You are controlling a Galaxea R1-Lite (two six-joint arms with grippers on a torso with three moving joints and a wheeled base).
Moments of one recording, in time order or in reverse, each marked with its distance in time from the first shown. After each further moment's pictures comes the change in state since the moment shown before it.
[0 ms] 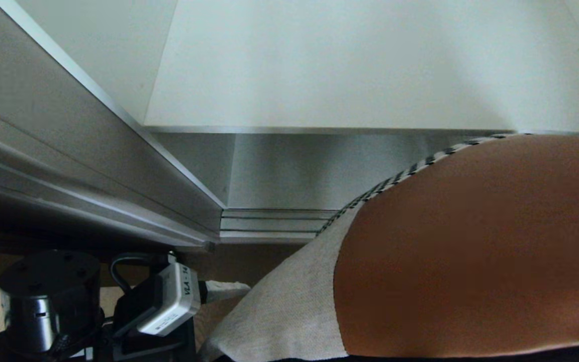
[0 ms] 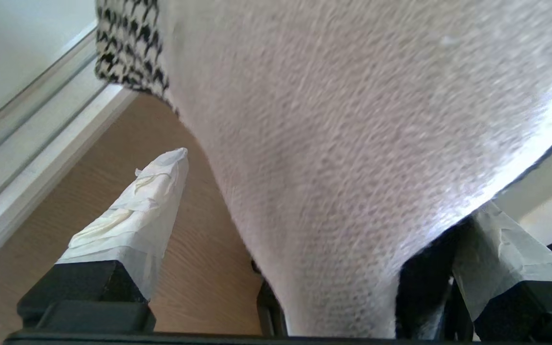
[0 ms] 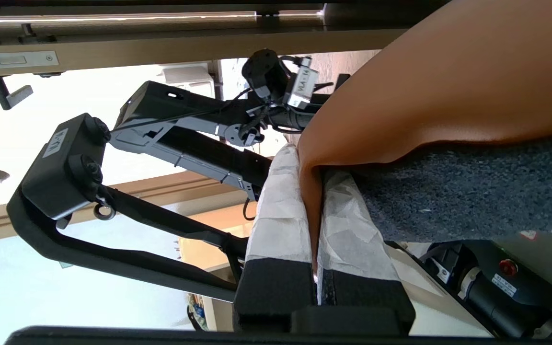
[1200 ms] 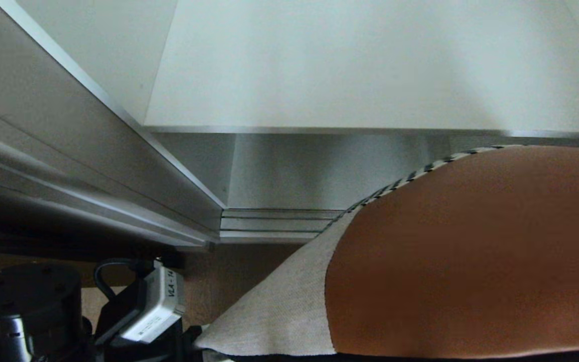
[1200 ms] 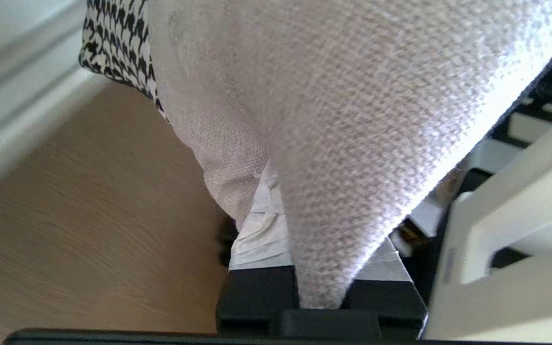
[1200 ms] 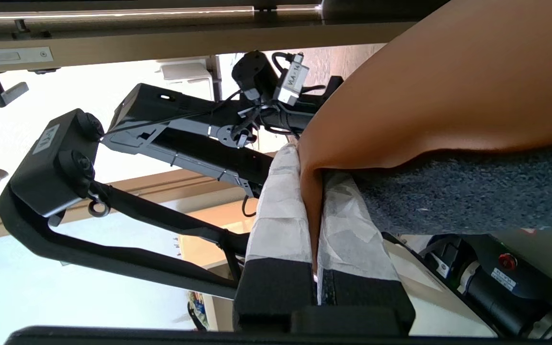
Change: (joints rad) left arm -0.013 -0.056 0.041 0.006 0.004 -0.139; right arm 0.000 -0.006 0.011 0.002 0.001 0.000
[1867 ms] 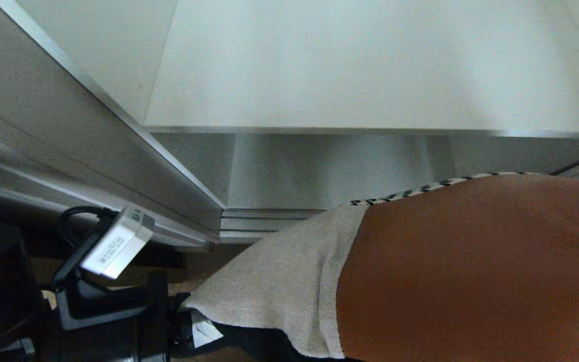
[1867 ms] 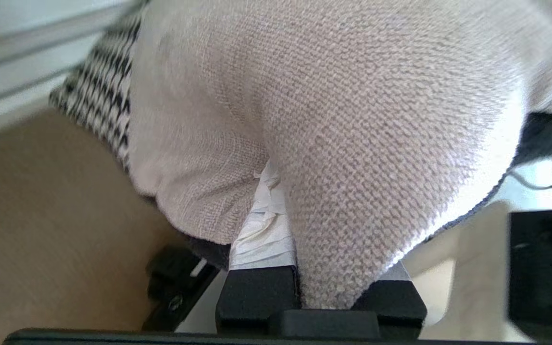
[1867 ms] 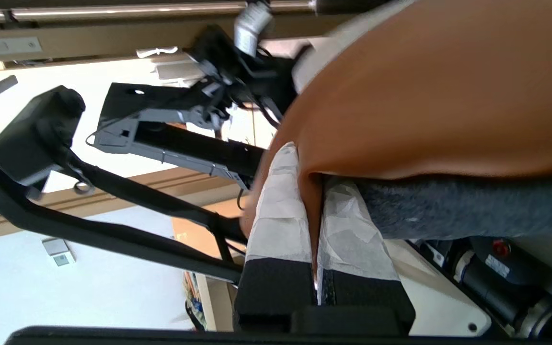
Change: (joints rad) left arm -0.029 -0.120 -0.159 0.124 0.005 -0.339; right arm 0.000 -0.059 0.084 0.004 -0.007 -0.005
